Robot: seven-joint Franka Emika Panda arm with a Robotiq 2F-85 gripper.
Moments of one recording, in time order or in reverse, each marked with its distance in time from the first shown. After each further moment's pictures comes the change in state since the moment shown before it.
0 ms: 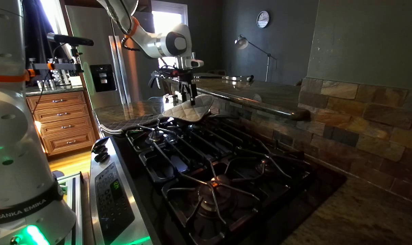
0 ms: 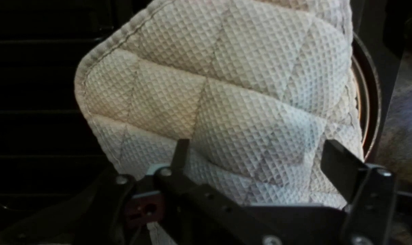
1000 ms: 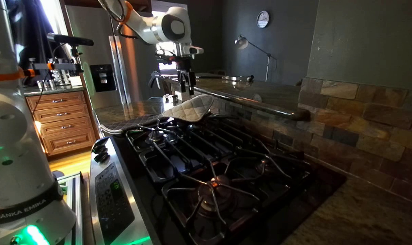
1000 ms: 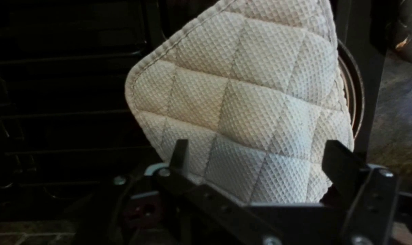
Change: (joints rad) arm -0.008 -0.110 -0.014 0.004 0.033 -0.116 -0.001
